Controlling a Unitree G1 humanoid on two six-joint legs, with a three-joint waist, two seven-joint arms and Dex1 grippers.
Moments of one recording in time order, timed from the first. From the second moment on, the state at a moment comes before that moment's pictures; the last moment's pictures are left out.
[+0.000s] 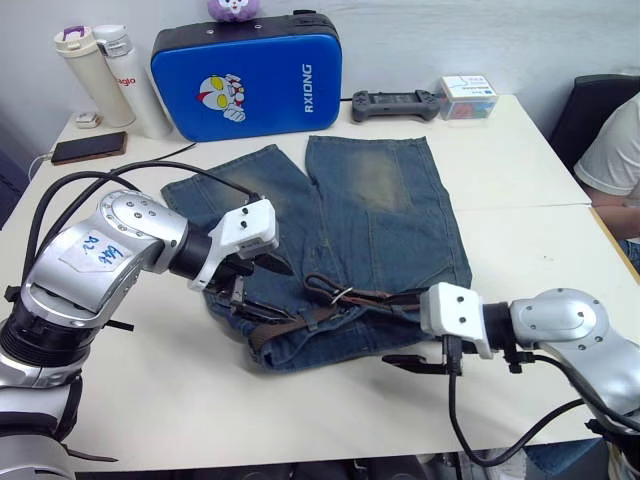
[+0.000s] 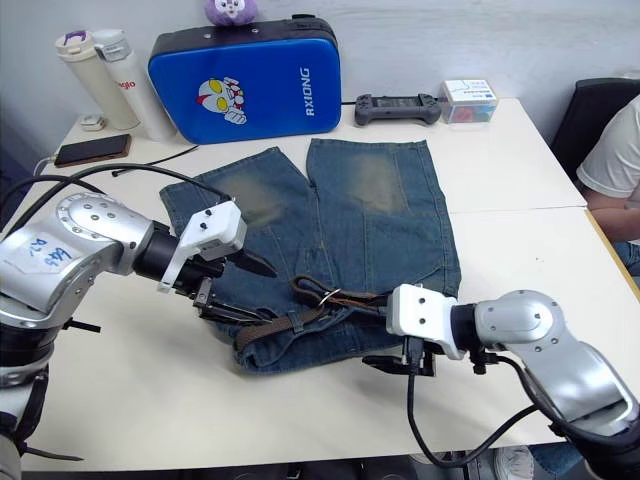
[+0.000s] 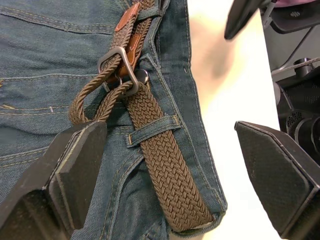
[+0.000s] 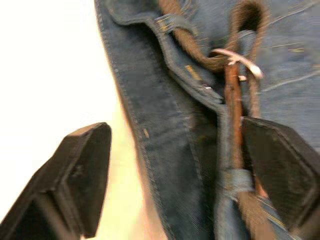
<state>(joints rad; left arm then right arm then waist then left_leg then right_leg) -0.77 0.90 -0.22 -0.42 -0.47 1.09 -1.18 -0.21 -0.91 0.05 -0.64 0.35 0.55 1.08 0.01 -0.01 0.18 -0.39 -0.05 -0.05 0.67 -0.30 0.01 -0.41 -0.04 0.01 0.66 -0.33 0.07</state>
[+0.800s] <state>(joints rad) -0.46 0.91 -0.40 -0.51 -0.37 0.97 -0.93 -0.43 -0.88 0.04 -0.51 0.36 0.58 0.96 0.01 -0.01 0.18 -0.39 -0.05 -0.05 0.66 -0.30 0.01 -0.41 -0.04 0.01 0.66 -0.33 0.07</state>
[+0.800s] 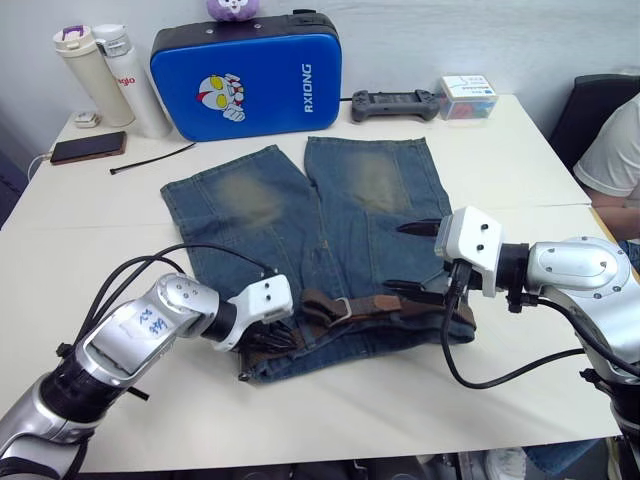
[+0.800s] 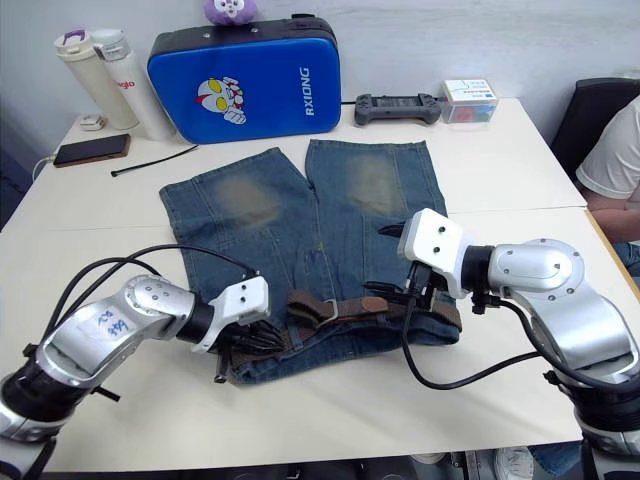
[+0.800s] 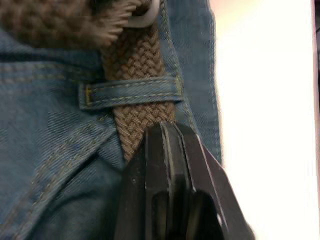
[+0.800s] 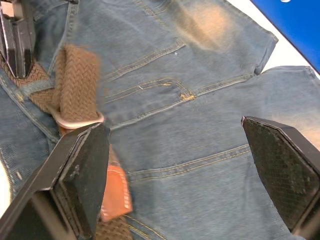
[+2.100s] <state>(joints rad) -0.44 0.88 -0.37 -0.46 -0.35 0.92 -0.91 -0.36 -0.78 0.27 -0.32 0.05 0.36 0.91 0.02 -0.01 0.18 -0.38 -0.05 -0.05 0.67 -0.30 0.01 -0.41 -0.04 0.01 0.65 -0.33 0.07</state>
